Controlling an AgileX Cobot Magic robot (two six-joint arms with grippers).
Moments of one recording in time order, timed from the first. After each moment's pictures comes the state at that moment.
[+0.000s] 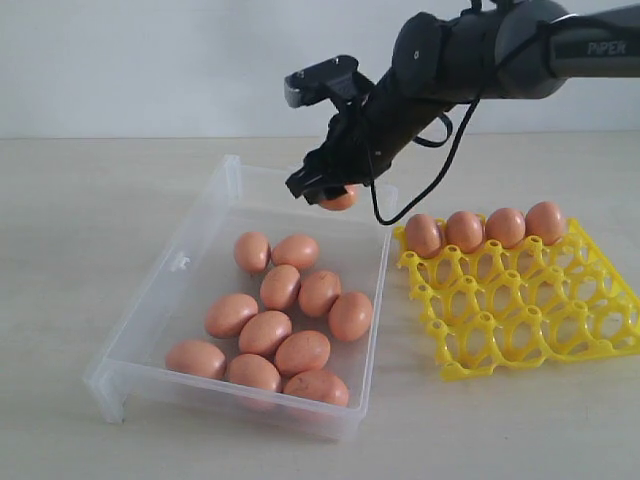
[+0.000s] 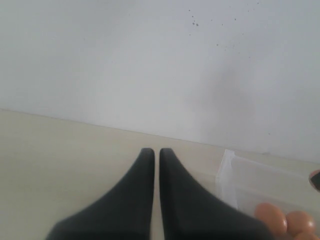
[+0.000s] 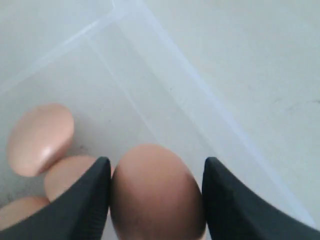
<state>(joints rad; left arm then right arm) 0.05 0.00 0.00 -0.09 0.07 -0.11 0.50 2.10 -1.62 0.34 0.58 -0.49</state>
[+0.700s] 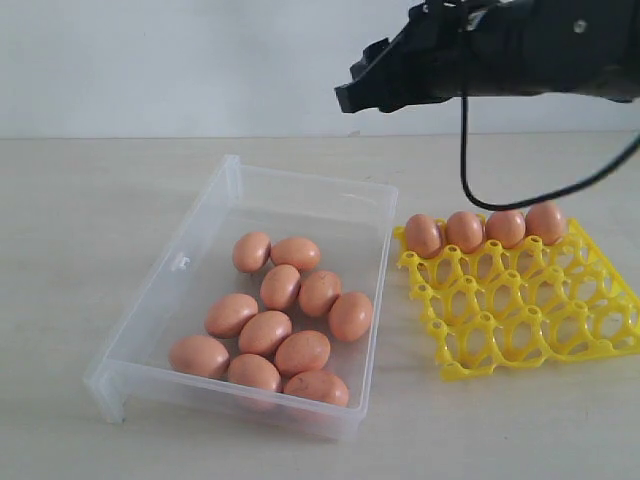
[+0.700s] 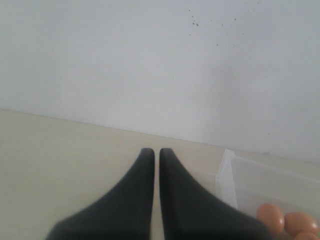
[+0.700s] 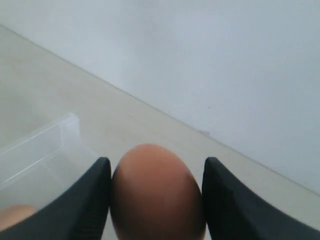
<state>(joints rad) 0.05 0.00 0.00 -0.09 0.07 -0.11 0.50 1.61 -1.11 0.33 -0.03 -0.49</state>
